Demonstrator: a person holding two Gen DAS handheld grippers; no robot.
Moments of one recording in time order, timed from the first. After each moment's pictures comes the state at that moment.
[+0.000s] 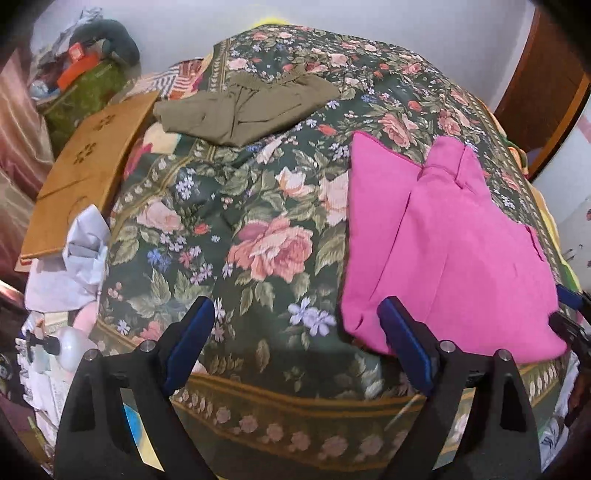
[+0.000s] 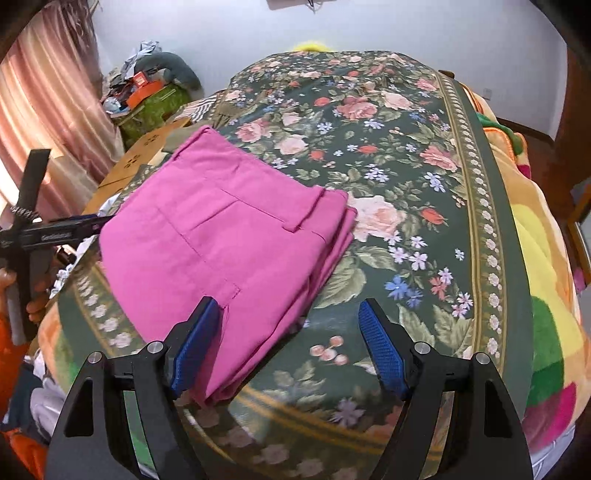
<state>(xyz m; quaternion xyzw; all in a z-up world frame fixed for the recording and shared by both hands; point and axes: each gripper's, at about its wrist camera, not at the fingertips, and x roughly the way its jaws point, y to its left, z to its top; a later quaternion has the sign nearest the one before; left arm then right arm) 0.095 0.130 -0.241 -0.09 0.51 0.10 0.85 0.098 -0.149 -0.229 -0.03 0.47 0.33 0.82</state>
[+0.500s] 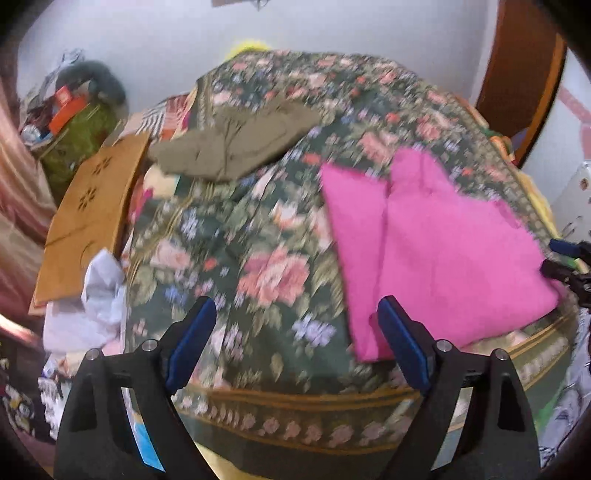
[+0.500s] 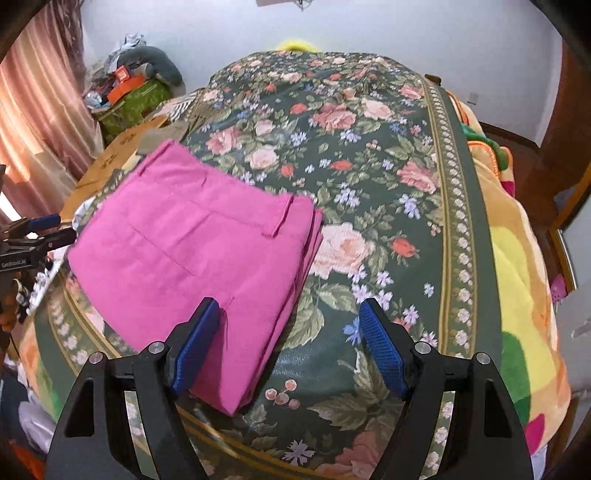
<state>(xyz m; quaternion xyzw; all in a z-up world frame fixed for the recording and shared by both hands) 0.097 0.120 -0.205 -0.02 0.48 0.08 0.87 0.124 -0.150 -0.214 -0.05 0.47 0.29 0.83</state>
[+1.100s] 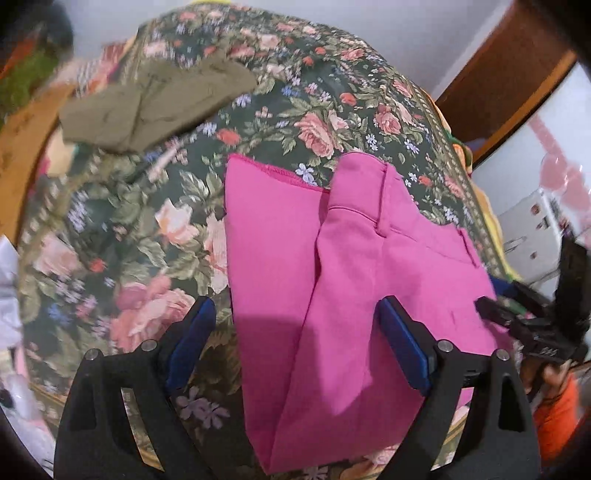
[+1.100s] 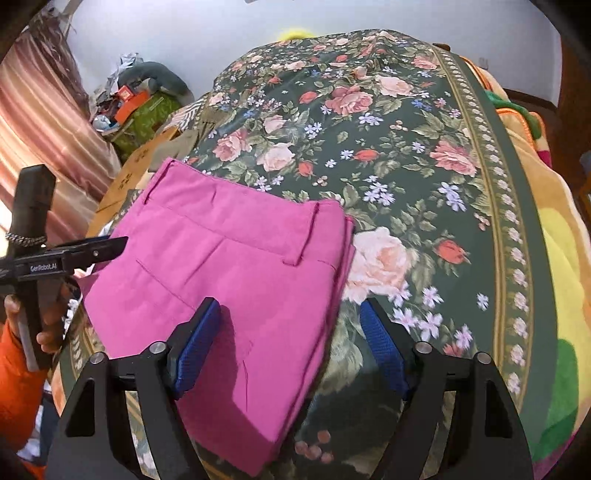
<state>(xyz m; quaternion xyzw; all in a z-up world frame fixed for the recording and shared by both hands) 0.171 0.112 -0.252 -0.16 0.54 -0.04 0.83 0.153 -0.133 -0.235 0.03 0.50 0.33 0.80</state>
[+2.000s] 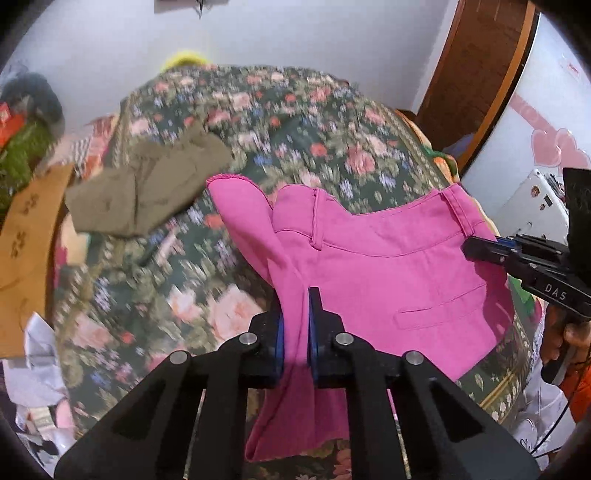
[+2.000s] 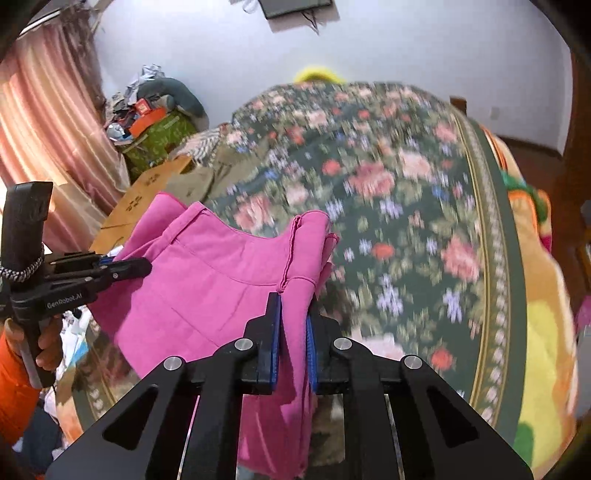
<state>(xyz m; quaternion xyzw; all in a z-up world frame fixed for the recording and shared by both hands) 0.181 0.089 -0.193 -0.05 0.47 -0.03 0.88 0.177 -0.108 -0.176 0.00 0.43 0.34 0.84</state>
